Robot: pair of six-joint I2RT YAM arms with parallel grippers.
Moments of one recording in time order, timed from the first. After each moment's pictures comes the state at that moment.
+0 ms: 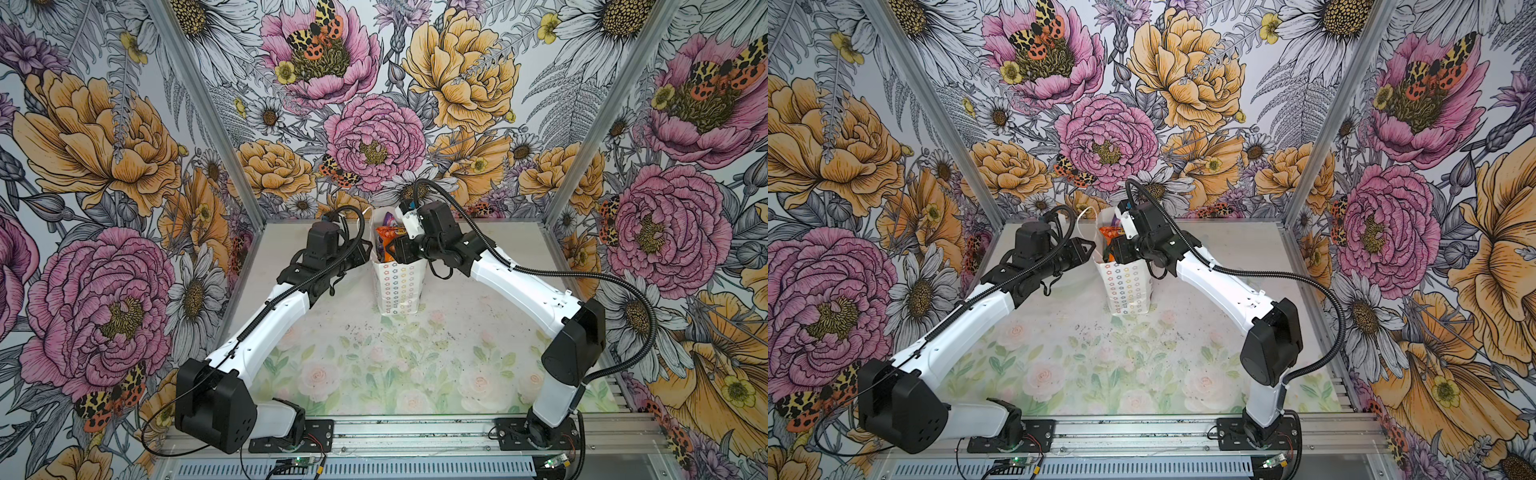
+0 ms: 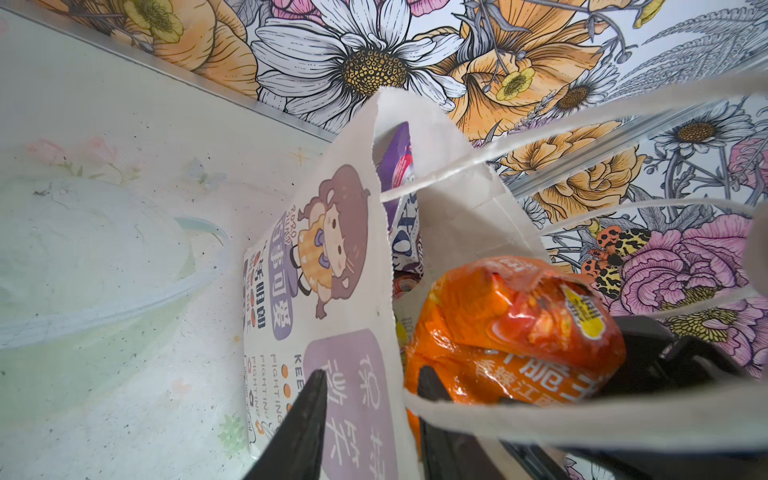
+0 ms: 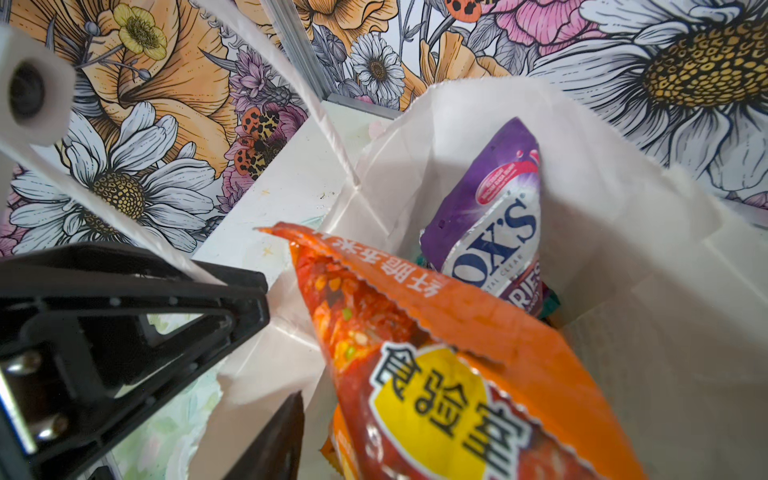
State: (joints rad) left arm -0.36 1.34 1.16 -0.28 0.16 -0.66; right arm 0.66 1.80 1.76 -0.59 -0.16 0.23
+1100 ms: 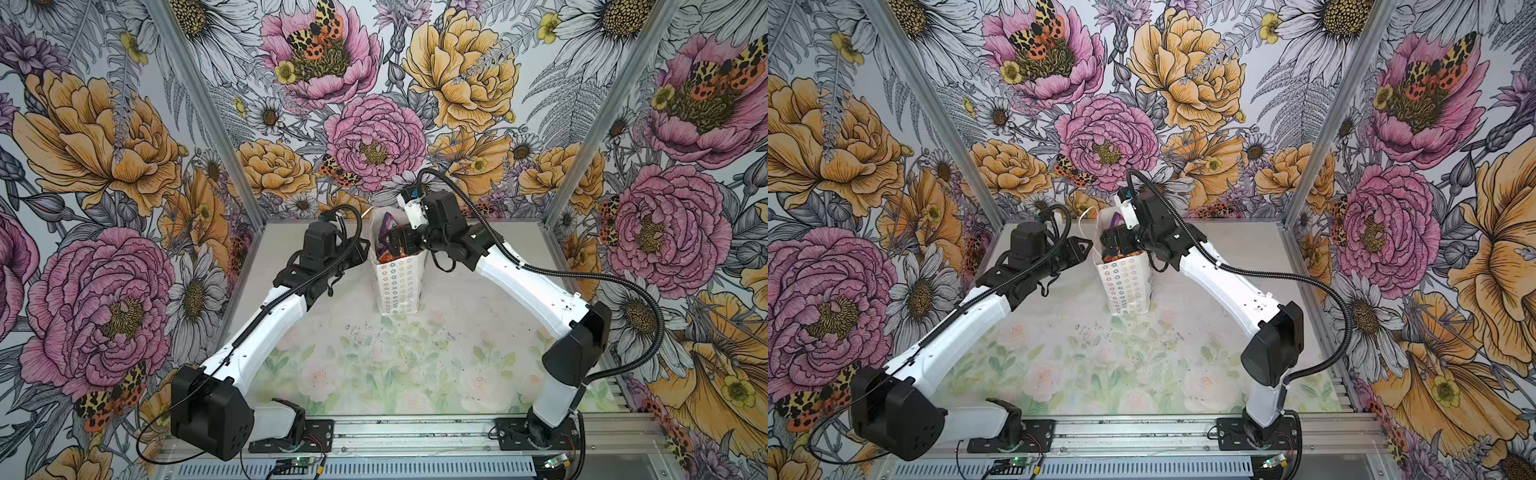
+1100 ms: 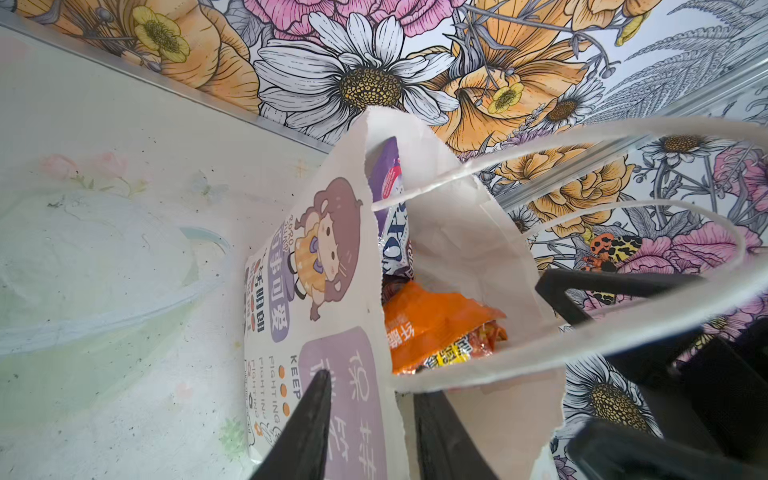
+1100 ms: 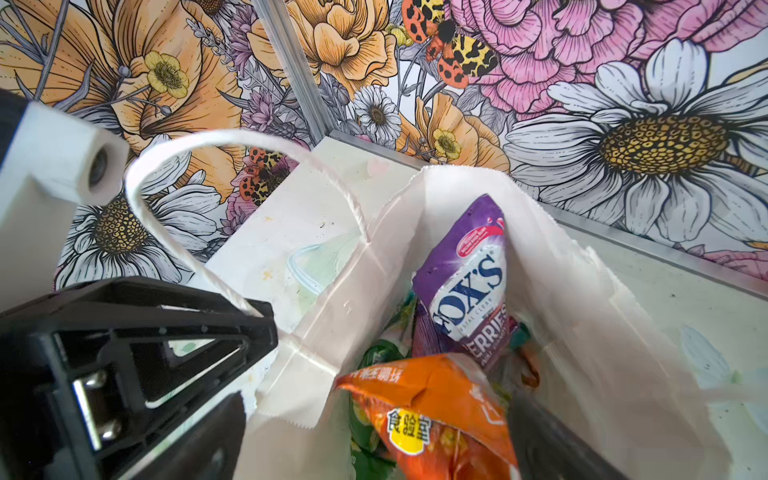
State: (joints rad) left arm -0.36 1.32 1.16 -0.28 0.15 -0.66; right arm 0.66 1.79 1.86 -0.64 -0.13 0.19
